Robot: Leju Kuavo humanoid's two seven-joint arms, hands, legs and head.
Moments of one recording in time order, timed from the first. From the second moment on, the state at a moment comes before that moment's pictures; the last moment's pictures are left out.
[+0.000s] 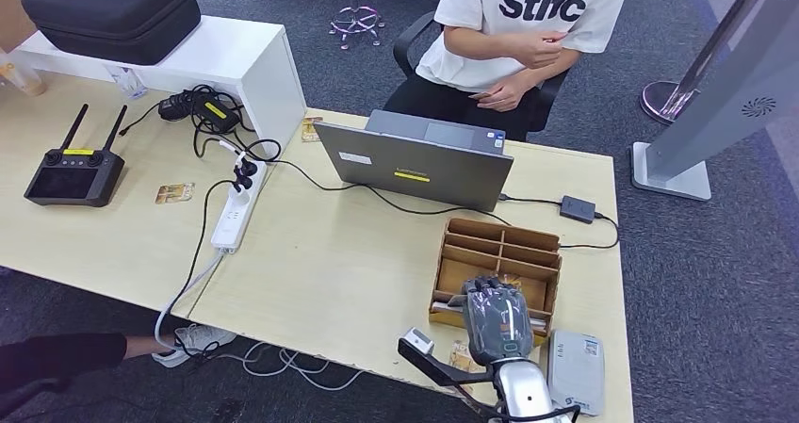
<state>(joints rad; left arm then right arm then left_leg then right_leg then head) -0.09 -0.08 1.18 -0.25 -1.14 0.06 0.02 -0.16 0.14 0.48 -1.24 1.57 -0.32 0.14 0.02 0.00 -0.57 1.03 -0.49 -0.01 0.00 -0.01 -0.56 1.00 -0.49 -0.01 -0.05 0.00</state>
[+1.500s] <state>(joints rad) -0.10 -0.08 1.17 -0.25 -1.24 0.03 0.02 -0.60 0.29 0.09 -1.24 1.05 -0.03 -0.11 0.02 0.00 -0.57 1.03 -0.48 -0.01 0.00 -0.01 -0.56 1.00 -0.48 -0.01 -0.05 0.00</state>
